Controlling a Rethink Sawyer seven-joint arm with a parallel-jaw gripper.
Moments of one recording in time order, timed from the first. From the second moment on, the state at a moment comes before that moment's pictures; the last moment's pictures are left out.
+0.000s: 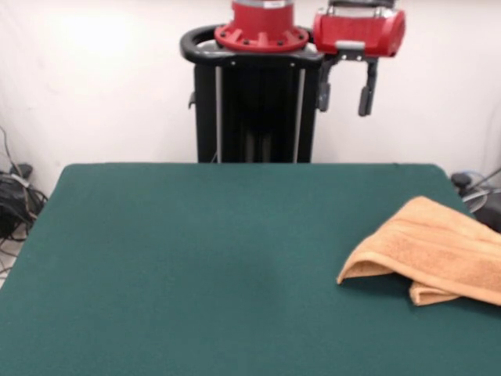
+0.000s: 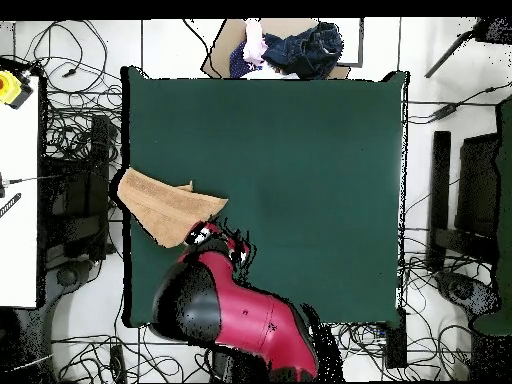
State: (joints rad) arm -0.04 -1.05 -0.12 2.16 0.20 0.11 1.98
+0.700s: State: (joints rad) arm -0.08 -0.92 -0.10 2.16 0.20 -0.13 1.98
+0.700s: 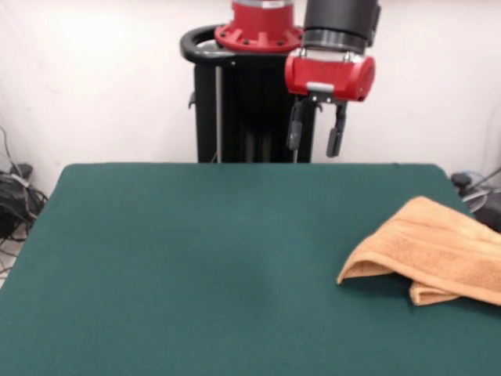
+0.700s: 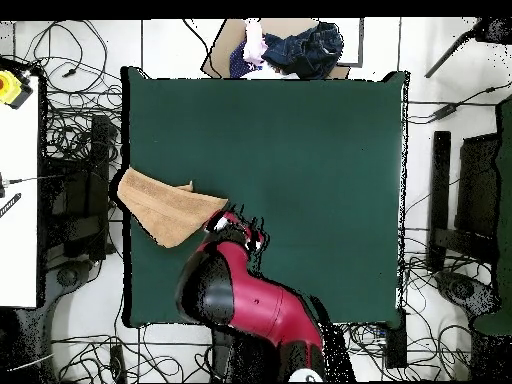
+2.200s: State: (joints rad) arm -0.14 -0.80 0.06 2.14 0.20 -0.23 1.98
